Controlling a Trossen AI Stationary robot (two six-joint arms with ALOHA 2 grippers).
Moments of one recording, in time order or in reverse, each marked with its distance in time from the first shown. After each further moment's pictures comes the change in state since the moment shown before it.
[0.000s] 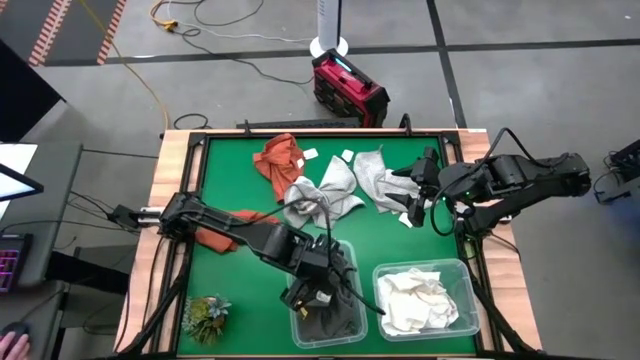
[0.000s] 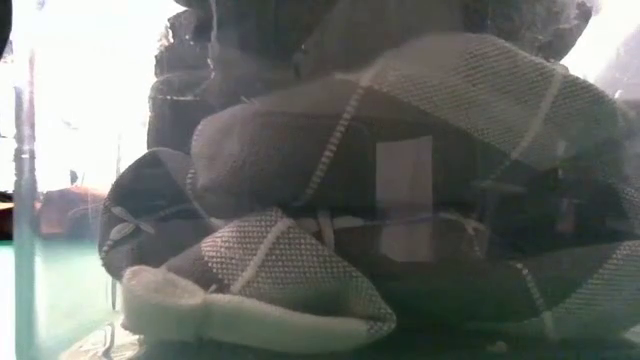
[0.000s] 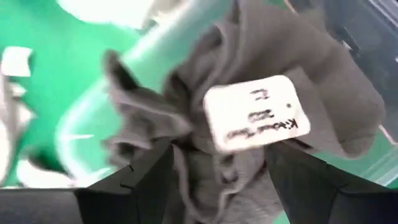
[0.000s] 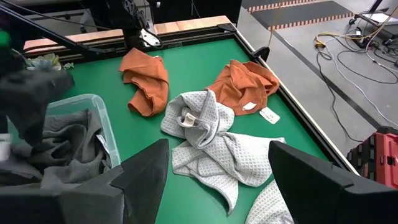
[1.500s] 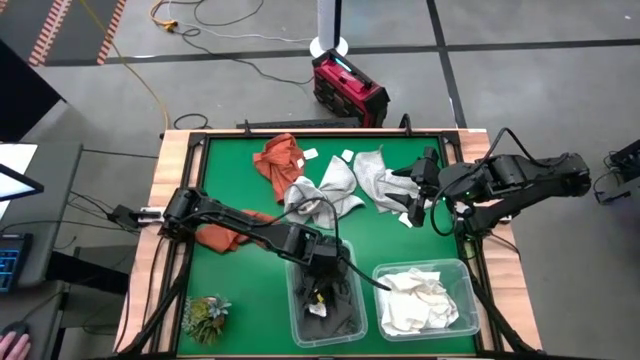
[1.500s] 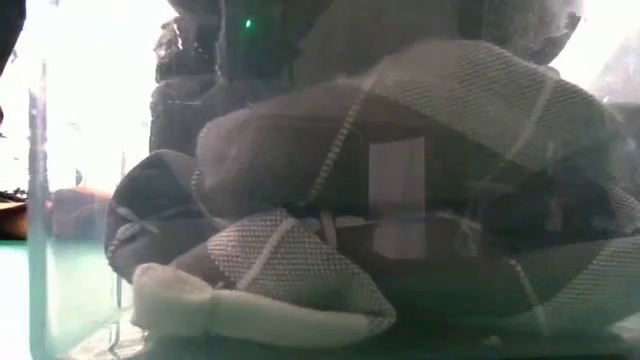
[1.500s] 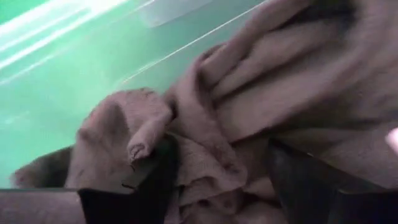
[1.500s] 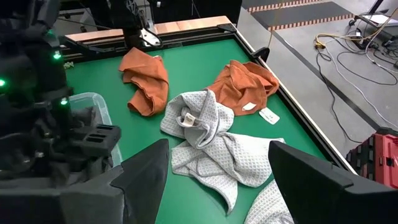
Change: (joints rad) left arm 0.076 0.000 -0.373 0.418 0.166 -0.154; right arm 0.000 0.000 0.000 0.001 0.000 -0.006
